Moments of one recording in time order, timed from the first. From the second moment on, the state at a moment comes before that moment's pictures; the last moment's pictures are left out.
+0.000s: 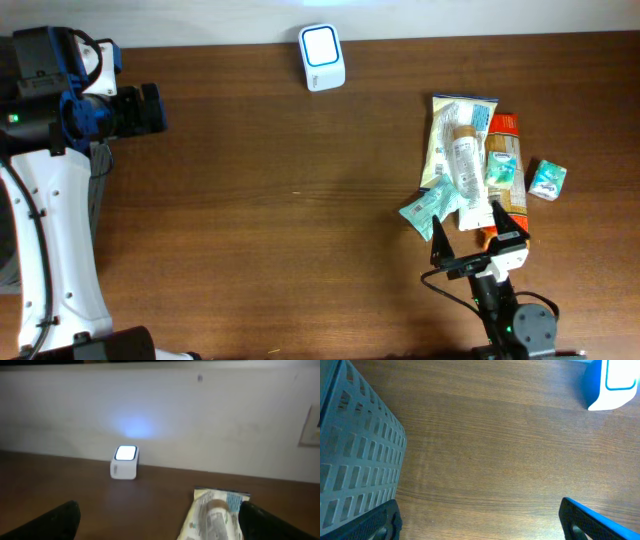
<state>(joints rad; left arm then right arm) 0.18 1.63 1.85 -1.16 0.08 0.02 0.09 0.02 0.02 0.10 -0.11 0.00</state>
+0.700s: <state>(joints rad) 0.18 1.63 1.85 -1.16 0.08 0.02 0.09 0.01 0.01 -0.06 -0.12 0.00</state>
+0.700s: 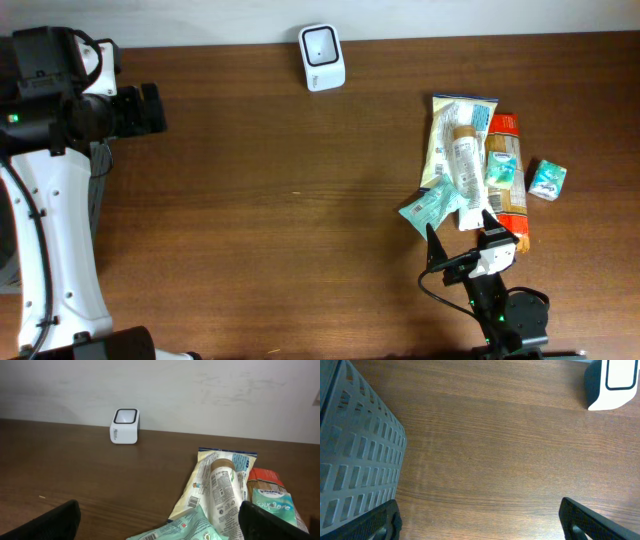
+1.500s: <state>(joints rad) 0.11 1.49 1.83 -1.08 0.04 0.03 0.09 0.01 0.01 -0.06 -0.12 0.00</state>
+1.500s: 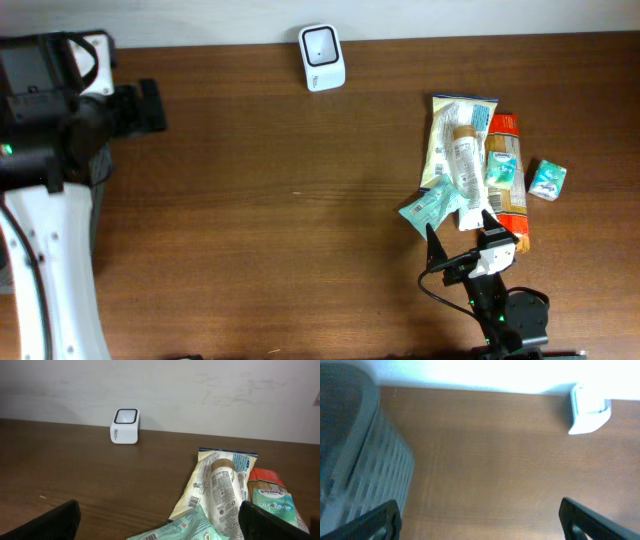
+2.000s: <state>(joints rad) -0.05 0.77 0.65 -0.10 0.05 0.11 0.09 0.01 0.01 -0.06 -0.12 0.00</state>
